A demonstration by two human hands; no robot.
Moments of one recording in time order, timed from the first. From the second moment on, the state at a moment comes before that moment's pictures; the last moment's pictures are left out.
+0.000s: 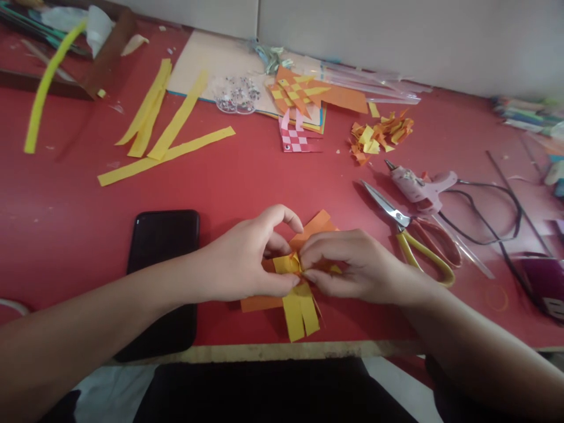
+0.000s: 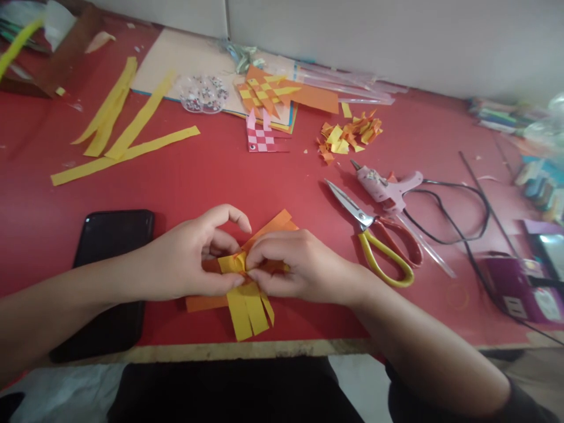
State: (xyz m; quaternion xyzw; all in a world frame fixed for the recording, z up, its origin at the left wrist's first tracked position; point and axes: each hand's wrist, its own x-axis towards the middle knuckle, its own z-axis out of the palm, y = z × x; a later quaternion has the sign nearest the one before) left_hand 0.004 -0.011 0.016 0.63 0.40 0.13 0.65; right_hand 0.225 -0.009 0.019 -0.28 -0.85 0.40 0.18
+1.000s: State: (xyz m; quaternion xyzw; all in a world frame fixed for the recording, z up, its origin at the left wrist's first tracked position) left_hand -0.001 -0.008 0.022 0.56 0.33 0.05 0.76; right_hand 0.226 -0.008 0.017 -0.25 -0.77 0.57 0.15
